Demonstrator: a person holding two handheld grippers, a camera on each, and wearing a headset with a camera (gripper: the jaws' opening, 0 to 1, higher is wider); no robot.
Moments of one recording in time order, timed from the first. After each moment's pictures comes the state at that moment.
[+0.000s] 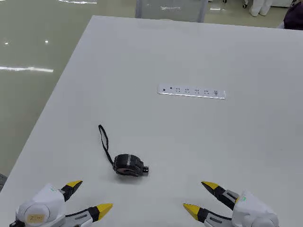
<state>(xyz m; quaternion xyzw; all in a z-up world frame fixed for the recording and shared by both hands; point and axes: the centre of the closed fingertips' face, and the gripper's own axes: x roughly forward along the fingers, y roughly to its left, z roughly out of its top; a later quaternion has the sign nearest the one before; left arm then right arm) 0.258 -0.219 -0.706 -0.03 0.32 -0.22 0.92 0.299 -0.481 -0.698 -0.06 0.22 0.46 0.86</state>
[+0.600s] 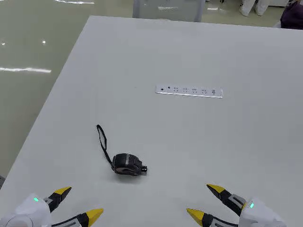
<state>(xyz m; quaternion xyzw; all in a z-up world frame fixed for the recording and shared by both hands) 0.237 -0.202 -0.703 -0.04 0.31 -0.20 0.93 0.285 -0.494 -0.692 -0.05 0.22 0.45 0.87</state>
